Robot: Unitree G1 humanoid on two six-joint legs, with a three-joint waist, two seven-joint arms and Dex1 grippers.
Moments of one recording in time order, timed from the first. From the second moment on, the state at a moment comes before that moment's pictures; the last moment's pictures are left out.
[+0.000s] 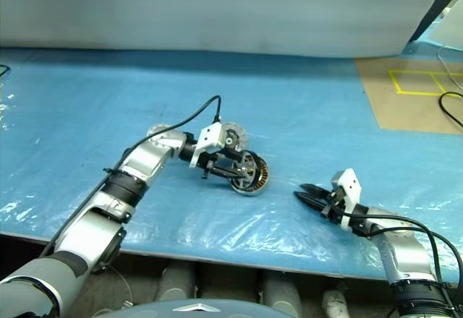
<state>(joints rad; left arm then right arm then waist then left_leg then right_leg) -0.76 0.29 -0.33 0.47 -0.11 0.10 -1.36 0.04 -0.61 -0.11 0.10 0.43 0.21 1.00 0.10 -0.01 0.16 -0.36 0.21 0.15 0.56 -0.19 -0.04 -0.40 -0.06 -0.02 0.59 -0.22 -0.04</state>
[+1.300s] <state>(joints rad) -0.78 0.35 -0.36 0.43 -0.09 0.13 -1.39 0.00 -0.60 -0.09 0.17 0.39 0.15 1.02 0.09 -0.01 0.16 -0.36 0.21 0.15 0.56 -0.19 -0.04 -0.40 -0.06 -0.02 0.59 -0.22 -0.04</state>
